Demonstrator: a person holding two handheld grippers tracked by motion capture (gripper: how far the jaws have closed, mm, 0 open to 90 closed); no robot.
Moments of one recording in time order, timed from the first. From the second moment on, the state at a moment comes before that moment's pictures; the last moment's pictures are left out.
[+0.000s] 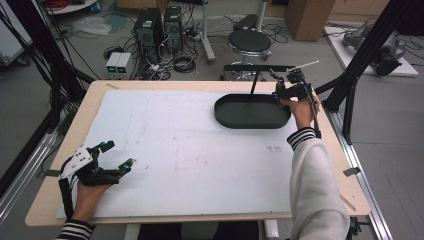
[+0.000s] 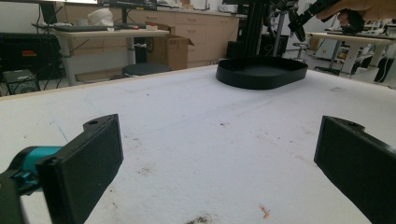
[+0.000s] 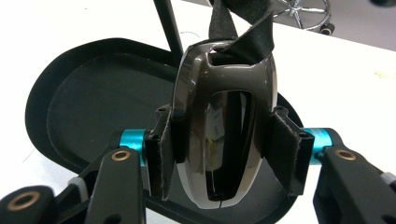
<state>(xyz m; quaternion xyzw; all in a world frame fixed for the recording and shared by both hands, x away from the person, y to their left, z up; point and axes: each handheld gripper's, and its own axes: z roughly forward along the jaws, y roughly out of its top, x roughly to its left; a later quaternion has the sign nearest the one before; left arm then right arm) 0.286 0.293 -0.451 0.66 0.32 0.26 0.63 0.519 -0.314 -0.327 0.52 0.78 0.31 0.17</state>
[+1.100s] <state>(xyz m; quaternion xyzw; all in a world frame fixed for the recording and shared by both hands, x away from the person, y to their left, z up) 0.285 0.293 -0.451 0.66 0.32 0.27 0.63 0.457 -0.318 -0.324 0.40 0.76 0.48 0.16</state>
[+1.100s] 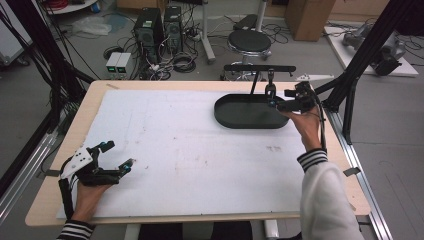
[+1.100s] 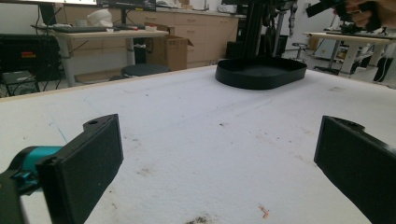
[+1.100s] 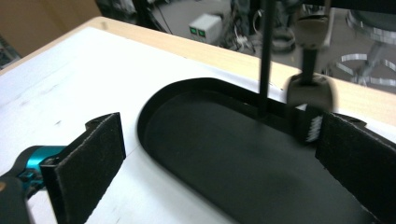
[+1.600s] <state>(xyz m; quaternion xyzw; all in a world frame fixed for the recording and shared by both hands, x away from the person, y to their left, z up) 0.282 0.292 -0.452 0.65 0.32 0.28 0.63 0.345 -0.327 -0.377 0.31 0.71 0.59 0.25</state>
